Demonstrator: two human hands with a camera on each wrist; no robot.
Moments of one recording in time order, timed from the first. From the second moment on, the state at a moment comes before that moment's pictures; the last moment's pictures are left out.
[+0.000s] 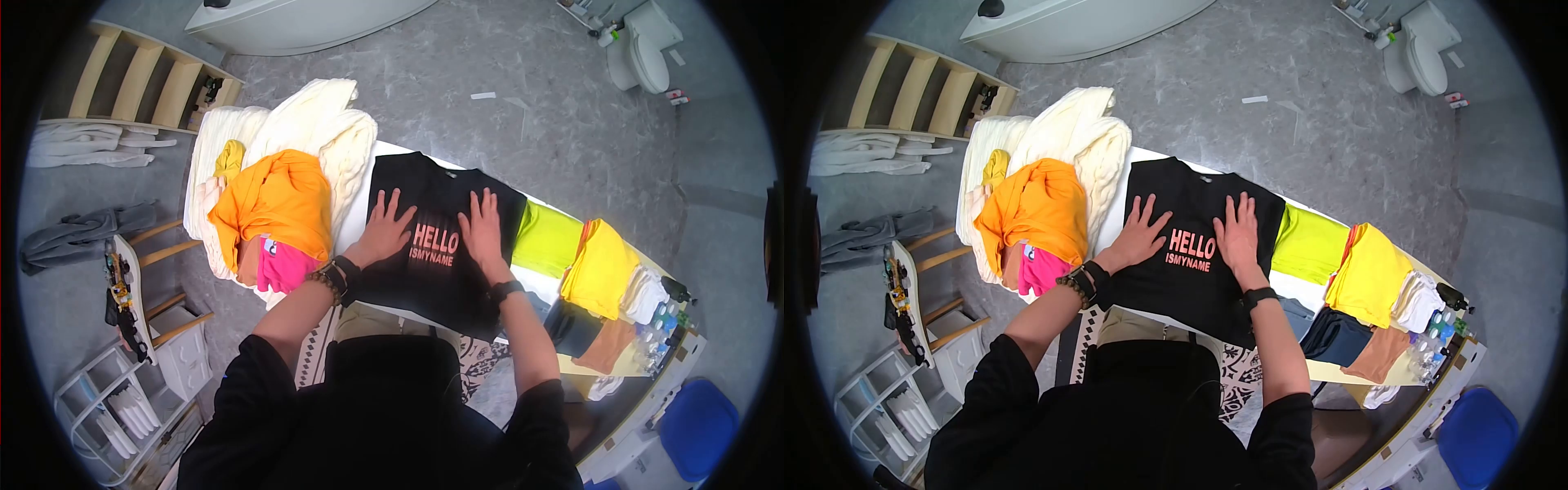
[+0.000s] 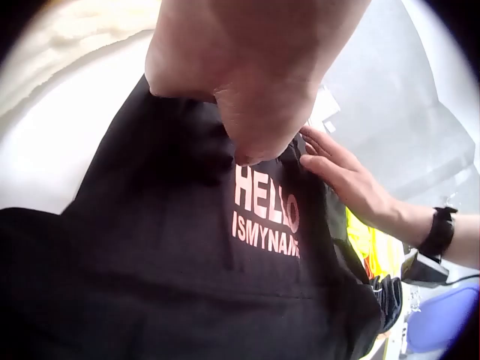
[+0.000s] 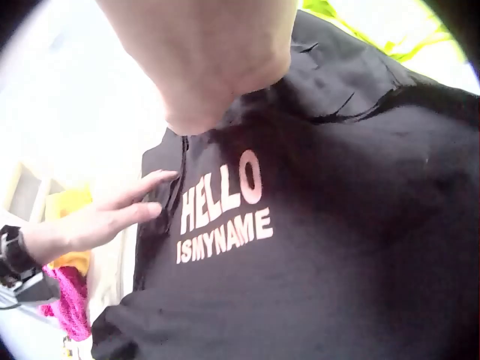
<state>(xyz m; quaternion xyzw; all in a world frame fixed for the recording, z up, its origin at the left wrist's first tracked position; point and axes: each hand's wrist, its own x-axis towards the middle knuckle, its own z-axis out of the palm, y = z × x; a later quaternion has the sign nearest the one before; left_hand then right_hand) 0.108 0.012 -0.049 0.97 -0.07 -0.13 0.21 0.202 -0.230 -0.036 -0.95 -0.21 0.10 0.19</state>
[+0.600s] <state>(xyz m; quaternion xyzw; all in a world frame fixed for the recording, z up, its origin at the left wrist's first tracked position) 0.093 0.016 -0.018 0.97 -0.04 -0.09 0.22 0.154 -0.244 -0.015 -0.94 -0.11 0.07 0.31</state>
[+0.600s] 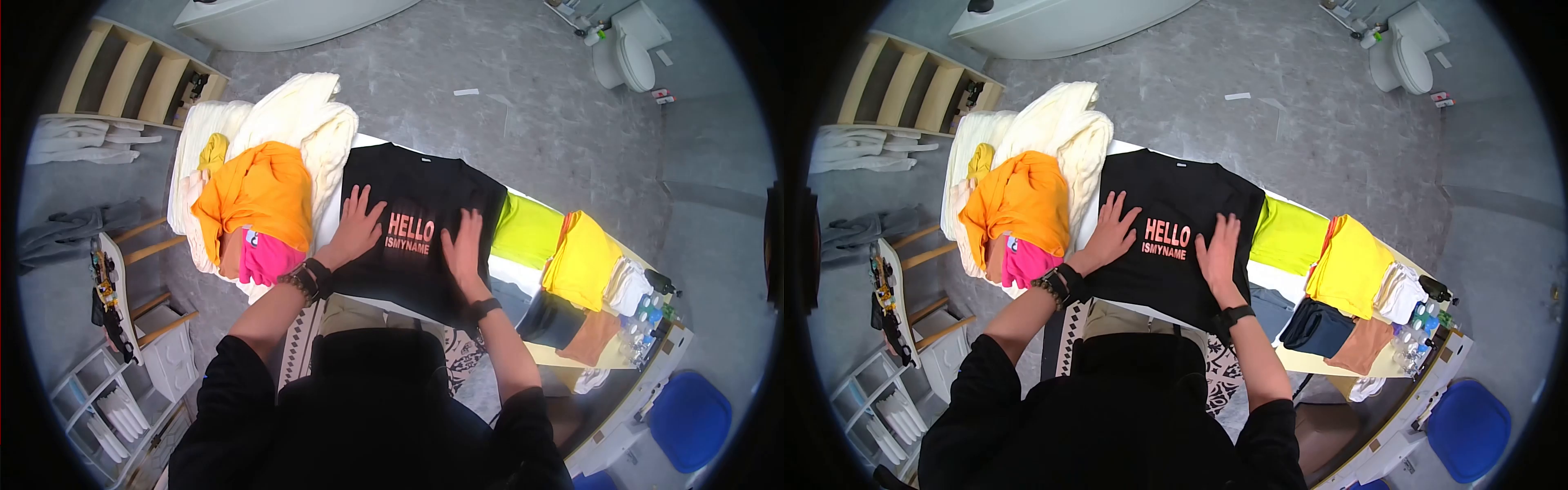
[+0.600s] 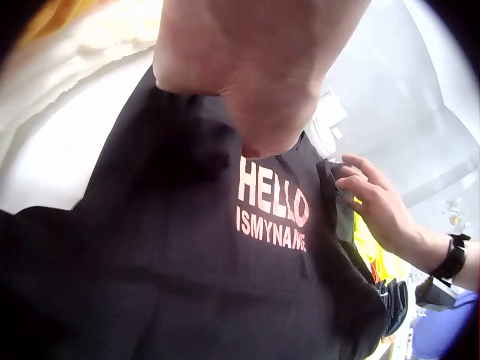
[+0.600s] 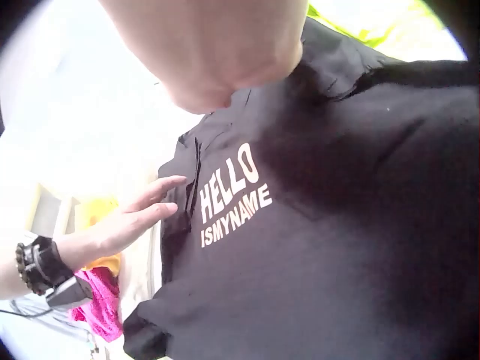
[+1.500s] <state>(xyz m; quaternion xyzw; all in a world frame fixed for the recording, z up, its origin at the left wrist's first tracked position) -0.024 0.058 0.007 0.88 0.00 -0.33 0.34 0.028 -0.360 0.064 -0.92 -0.11 0.16 0.34</state>
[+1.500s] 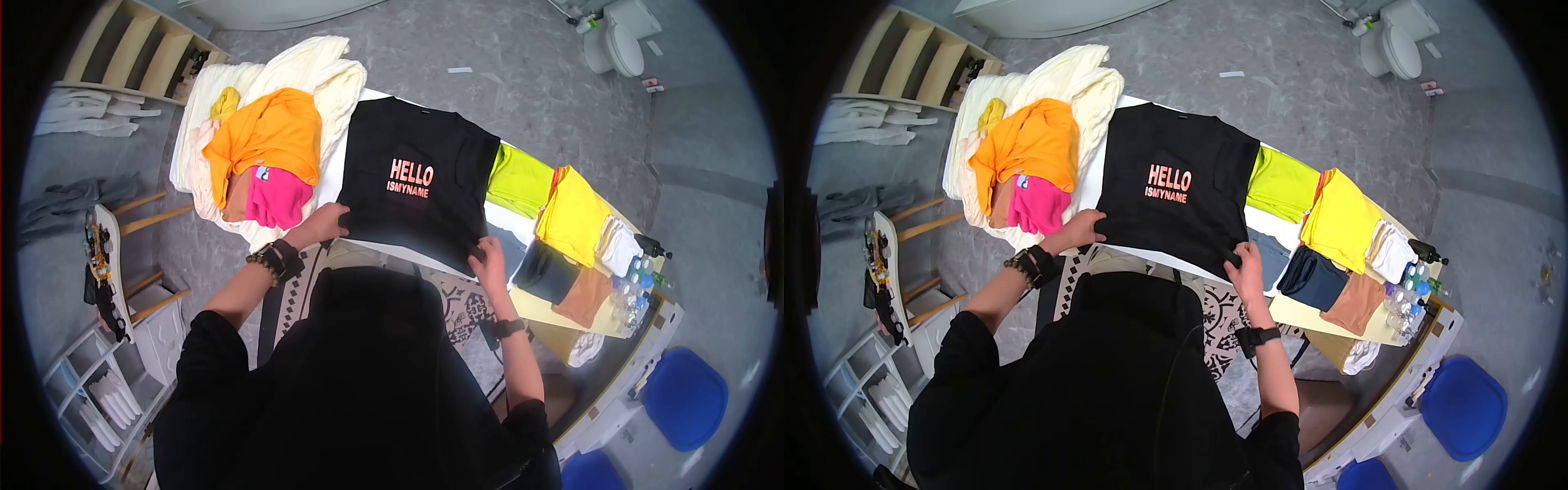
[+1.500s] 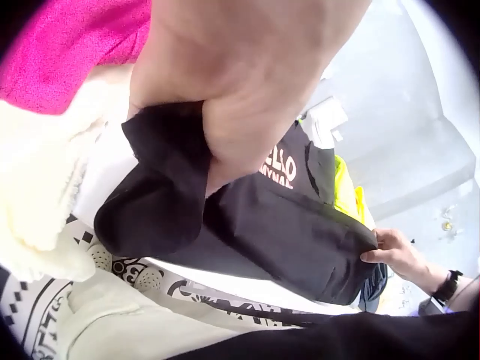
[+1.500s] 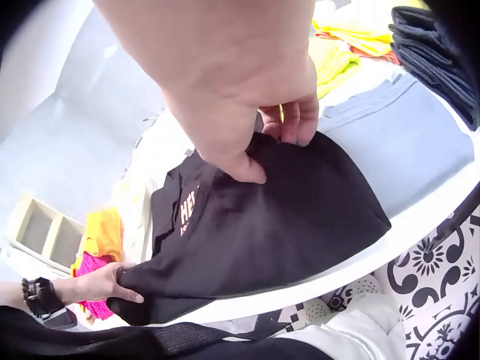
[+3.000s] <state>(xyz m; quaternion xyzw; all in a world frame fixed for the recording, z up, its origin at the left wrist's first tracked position) 0.087 0.088 0.096 0.93 -0.02 0.10 0.36 0.178 -0.370 0.060 -0.88 -0.03 0.03 0.47</state>
